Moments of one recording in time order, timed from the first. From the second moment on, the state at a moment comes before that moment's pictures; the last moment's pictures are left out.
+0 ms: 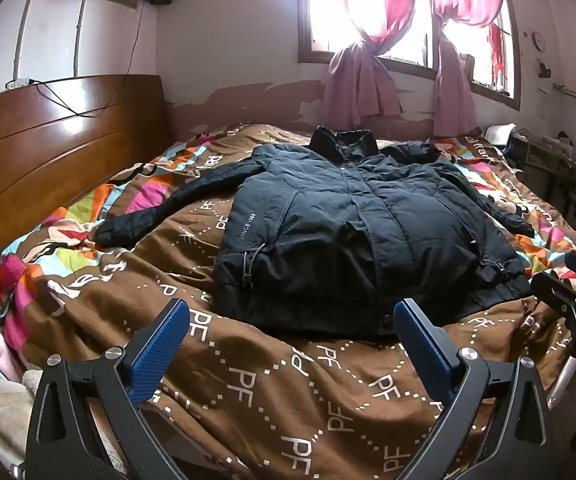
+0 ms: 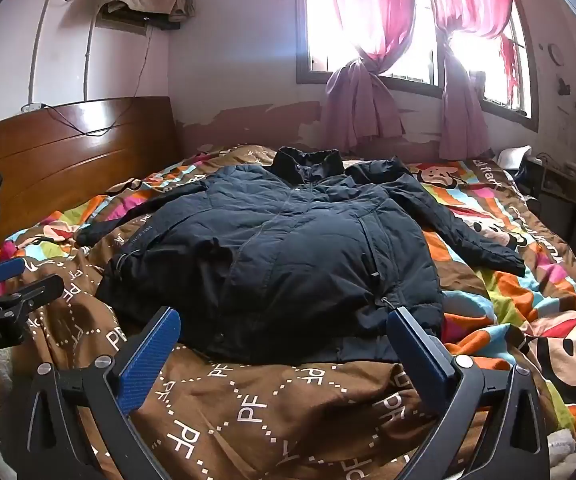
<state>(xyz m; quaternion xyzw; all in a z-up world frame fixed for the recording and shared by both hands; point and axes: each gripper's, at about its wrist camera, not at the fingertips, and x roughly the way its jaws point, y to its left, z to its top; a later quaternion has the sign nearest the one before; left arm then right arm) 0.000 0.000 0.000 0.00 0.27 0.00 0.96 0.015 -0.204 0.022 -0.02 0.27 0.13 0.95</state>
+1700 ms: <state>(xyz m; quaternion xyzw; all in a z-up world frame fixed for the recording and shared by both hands) -0.001 -0.001 0.001 0.00 0.27 0.00 0.96 0.017 -0.205 0.019 -0.02 0.28 0.13 0.95</state>
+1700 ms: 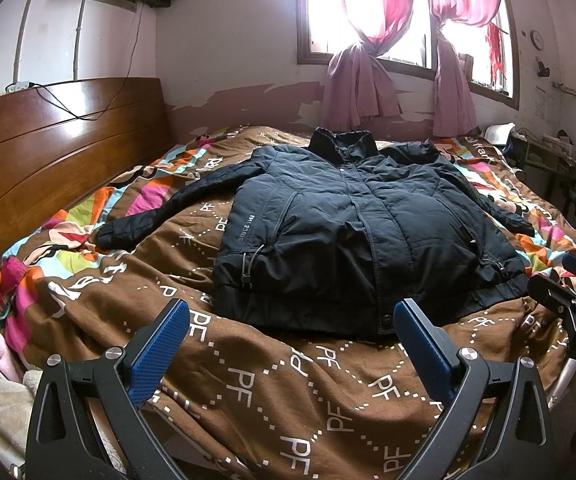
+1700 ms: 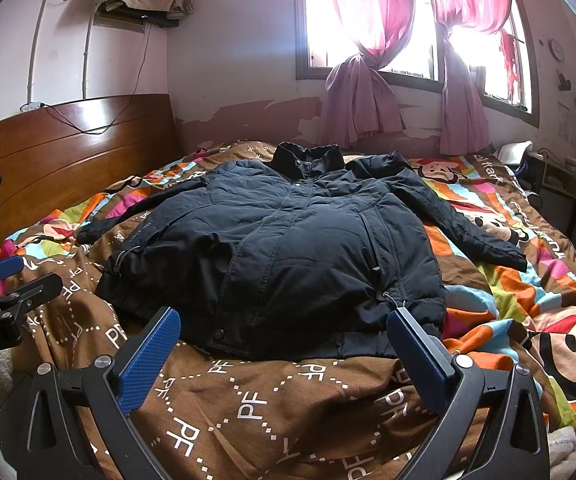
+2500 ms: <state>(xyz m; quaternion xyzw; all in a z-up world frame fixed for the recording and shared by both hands) -0.001 0.000 0.001 0.00 0.27 0.00 0.96 0.018 -0.206 0.017 -0.02 0.28 0.13 0.95</state>
